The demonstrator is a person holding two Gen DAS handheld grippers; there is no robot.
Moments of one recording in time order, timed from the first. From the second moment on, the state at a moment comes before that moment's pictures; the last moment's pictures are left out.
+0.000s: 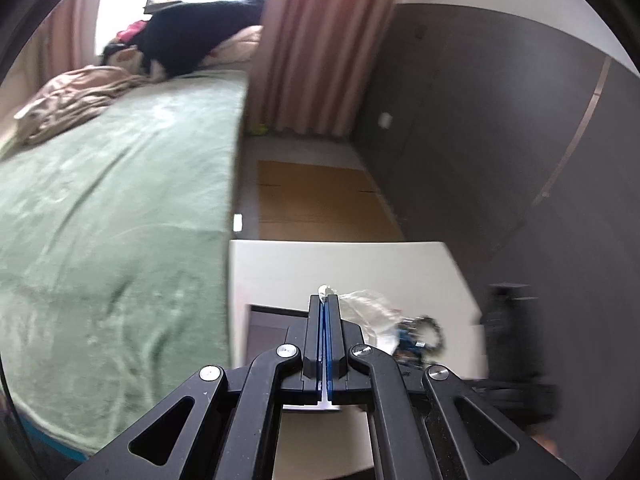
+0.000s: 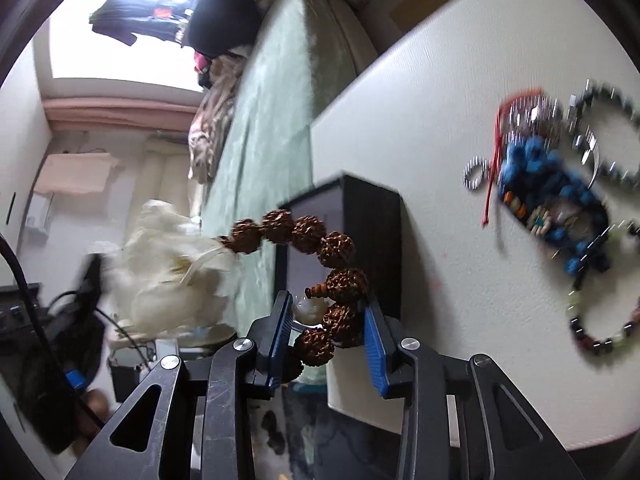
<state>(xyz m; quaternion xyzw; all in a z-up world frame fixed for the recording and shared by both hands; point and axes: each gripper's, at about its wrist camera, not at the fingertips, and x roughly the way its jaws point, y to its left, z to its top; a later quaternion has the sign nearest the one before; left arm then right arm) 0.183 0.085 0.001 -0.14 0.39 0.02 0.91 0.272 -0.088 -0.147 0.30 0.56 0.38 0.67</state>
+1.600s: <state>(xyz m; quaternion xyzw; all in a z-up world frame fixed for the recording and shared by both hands) 0.177 0.145 -0.067 -0.27 0.44 0.05 0.85 0.275 -0.087 -0.082 0.18 0.54 0.37 0.73</state>
